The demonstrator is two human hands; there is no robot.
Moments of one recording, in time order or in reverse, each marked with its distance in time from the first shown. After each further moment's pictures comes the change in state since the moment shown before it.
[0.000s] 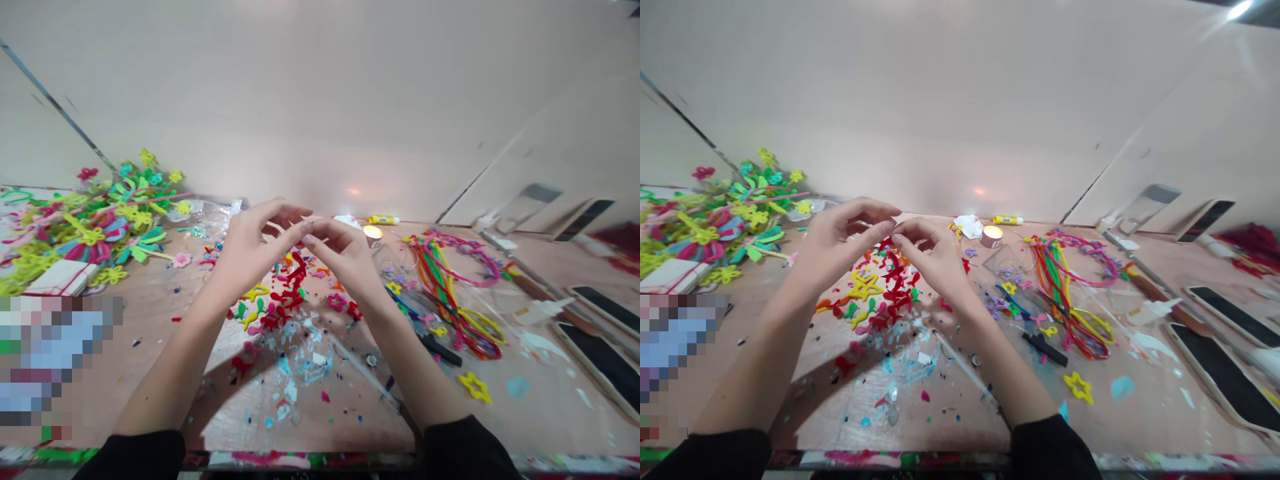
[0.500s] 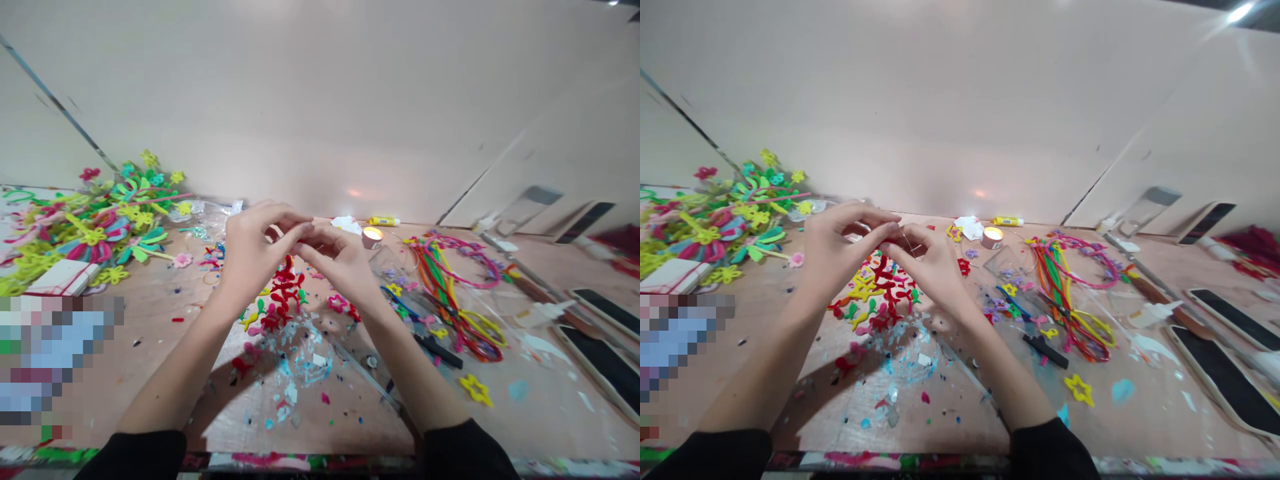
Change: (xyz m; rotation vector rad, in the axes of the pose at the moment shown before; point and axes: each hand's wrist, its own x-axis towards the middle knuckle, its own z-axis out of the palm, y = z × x) left_hand -0.003 -0.006 0.009 0.158 0.190 0.167; right_hand -0.004 -0.003 0.006 -0.027 -0.044 -0.001
